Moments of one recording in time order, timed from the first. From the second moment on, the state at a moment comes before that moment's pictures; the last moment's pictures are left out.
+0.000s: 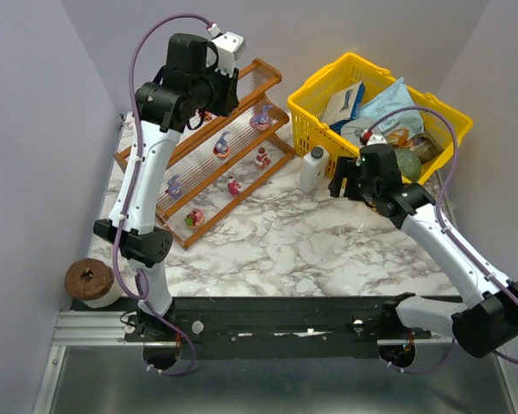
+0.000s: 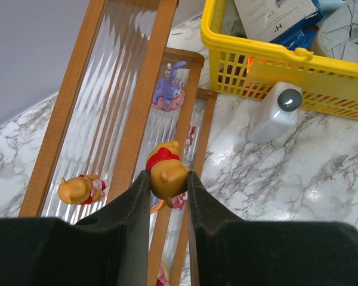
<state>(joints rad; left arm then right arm) -0.38 1.87 2.50 -1.10 0.16 0.08 0.43 1.20 1.09 -0.63 0.28 0.43</state>
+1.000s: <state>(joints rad) -0.38 1.59 2.11 -1.10 0.55 -0.17 0.72 1.45 1.42 0.01 -0.46 -0.34</state>
